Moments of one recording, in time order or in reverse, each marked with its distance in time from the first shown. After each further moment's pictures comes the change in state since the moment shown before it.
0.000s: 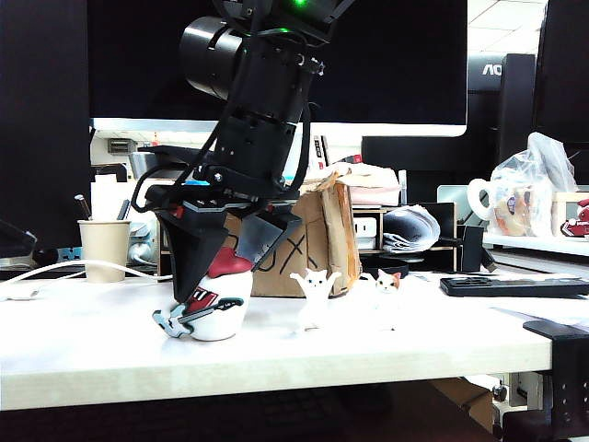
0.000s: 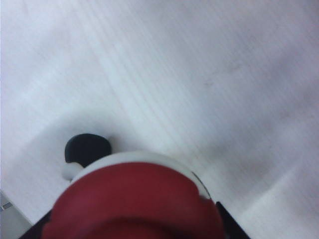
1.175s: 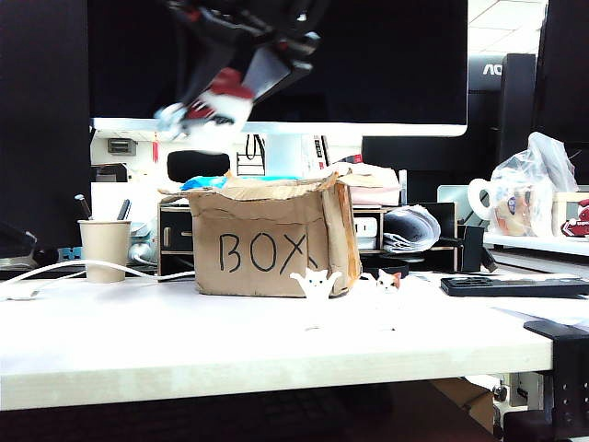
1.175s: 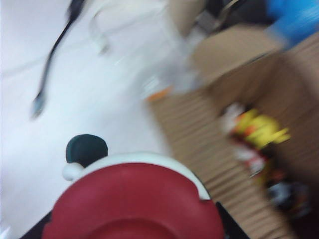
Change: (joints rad) left arm 0.000 0.000 0.000 0.000 0.000 0.000; right arm -0.052 -0.269 0.054 0.132 0.002 0.000
